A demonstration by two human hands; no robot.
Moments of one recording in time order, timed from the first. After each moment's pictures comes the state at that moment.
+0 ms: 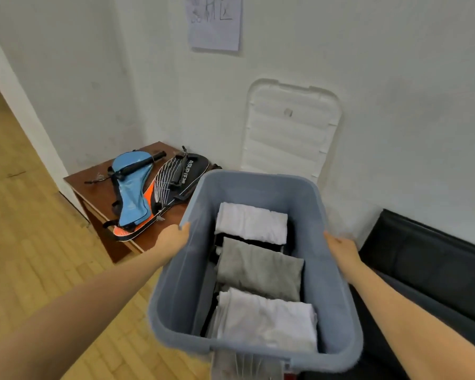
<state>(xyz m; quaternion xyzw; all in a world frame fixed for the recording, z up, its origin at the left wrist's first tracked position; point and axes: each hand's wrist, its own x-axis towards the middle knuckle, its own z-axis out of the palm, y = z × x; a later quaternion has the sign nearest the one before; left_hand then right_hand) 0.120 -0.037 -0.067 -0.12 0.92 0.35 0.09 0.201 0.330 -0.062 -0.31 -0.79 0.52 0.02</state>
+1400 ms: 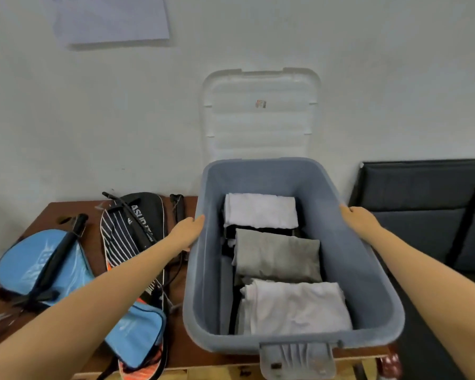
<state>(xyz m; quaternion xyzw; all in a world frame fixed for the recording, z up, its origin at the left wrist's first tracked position) -0.240 -0.093 -0.077 0.22 0.88 0.30 0.29 0.059 0.190 -0.065 -0.52 -0.79 0.33 0.08</state>
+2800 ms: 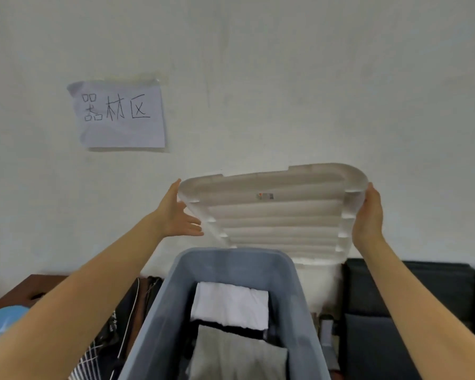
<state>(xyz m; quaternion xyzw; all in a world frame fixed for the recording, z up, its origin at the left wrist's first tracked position) -0.246 0.027 0.149 0.11 0.53 0.70 0.46 0.038 0.290 0.137 -0.26 -0.49 0.62 0.55</state>
